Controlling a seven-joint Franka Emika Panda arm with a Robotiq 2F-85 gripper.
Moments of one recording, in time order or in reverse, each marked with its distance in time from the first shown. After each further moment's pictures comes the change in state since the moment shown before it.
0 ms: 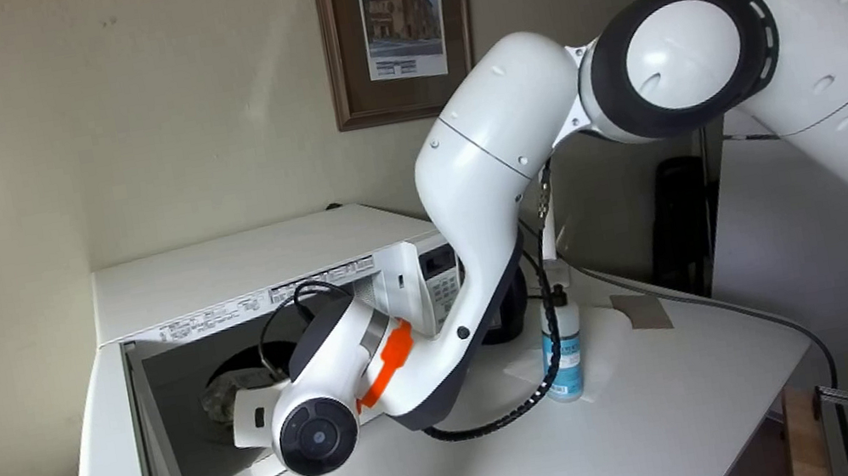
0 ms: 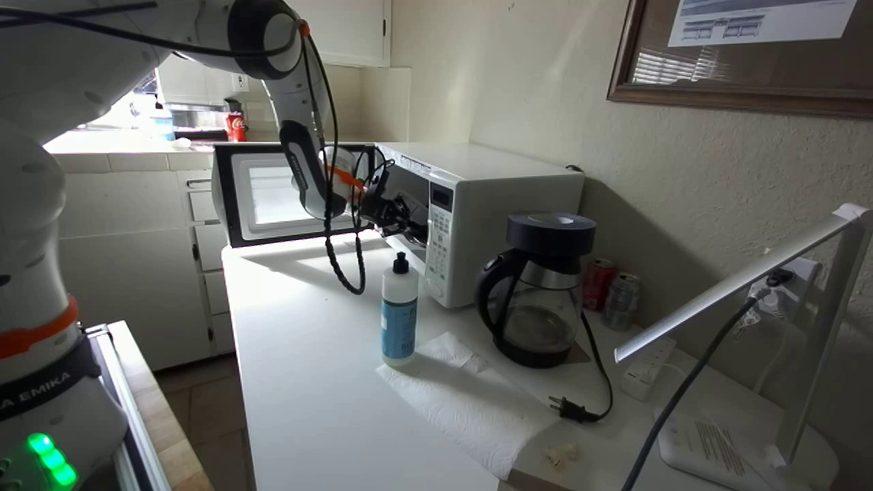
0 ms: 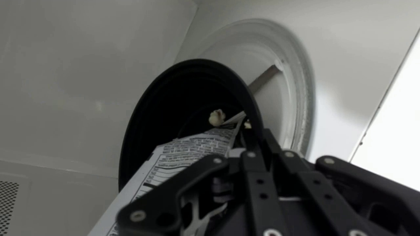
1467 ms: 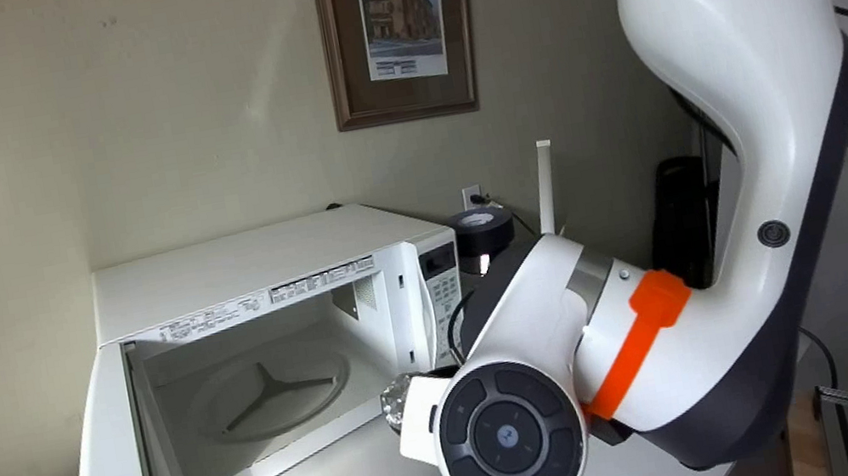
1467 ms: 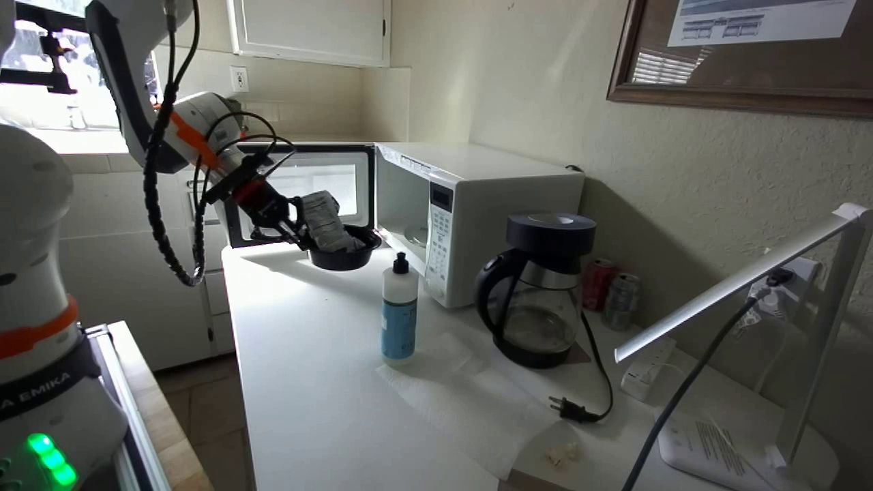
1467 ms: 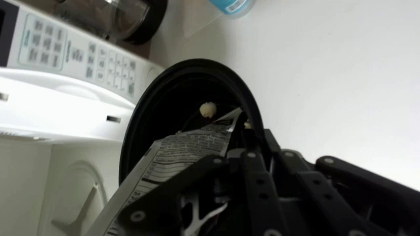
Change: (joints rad) arm 0.055 -0.651 0.247 -0.816 0.786 -0.191 0.204
